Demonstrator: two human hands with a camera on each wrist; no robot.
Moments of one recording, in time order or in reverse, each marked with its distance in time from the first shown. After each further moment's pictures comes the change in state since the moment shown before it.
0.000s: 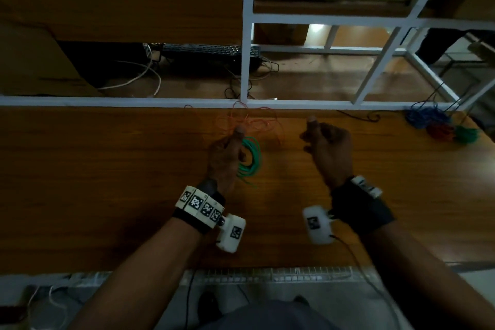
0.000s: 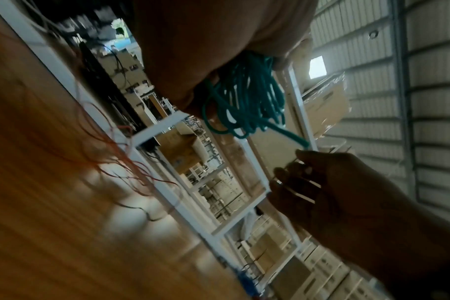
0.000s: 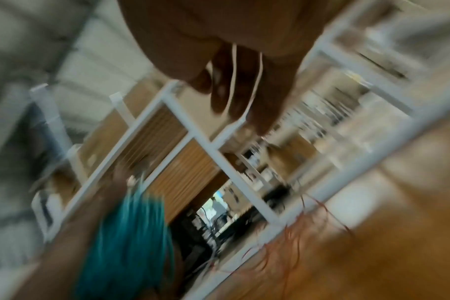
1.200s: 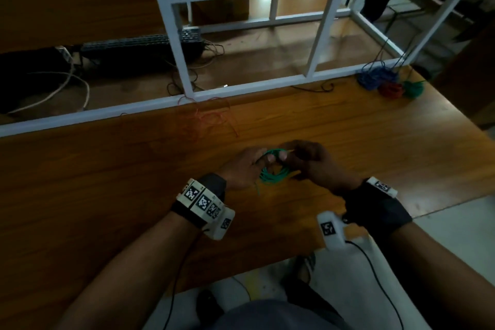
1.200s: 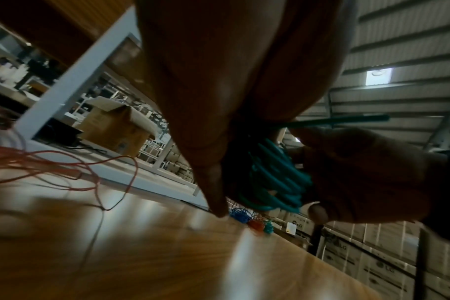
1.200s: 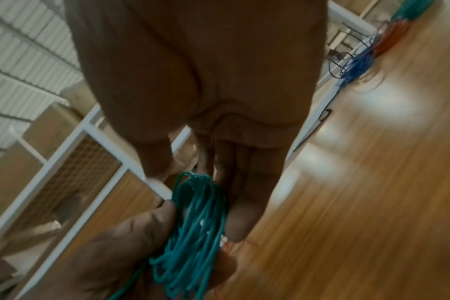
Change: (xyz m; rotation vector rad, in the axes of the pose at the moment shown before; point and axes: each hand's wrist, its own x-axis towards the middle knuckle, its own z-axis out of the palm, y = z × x) left_hand 0.036 -0.051 0.109 0.536 -0.955 0.061; right_hand -0.005 0.065 -0.087 0.086 -0.519 0.340
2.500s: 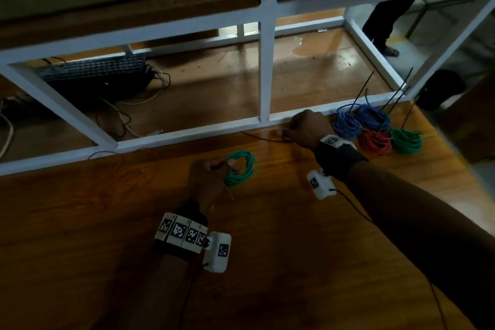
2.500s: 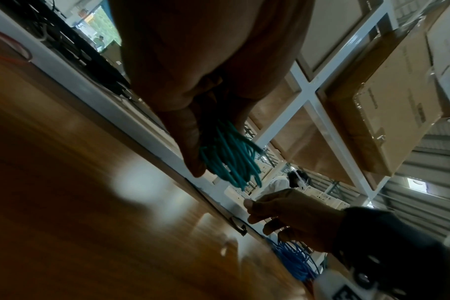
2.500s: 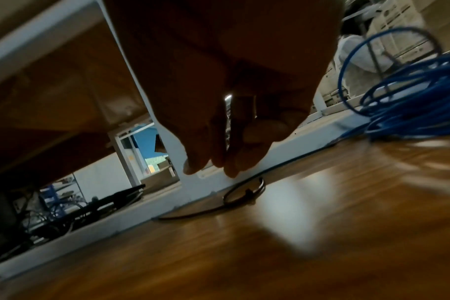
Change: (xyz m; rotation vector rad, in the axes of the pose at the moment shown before) left_hand 0.262 0.040 0.037 -0.436 0.824 -0.284; right_hand 0.300 0.070 -0.294 -0.805 0.141 0.031
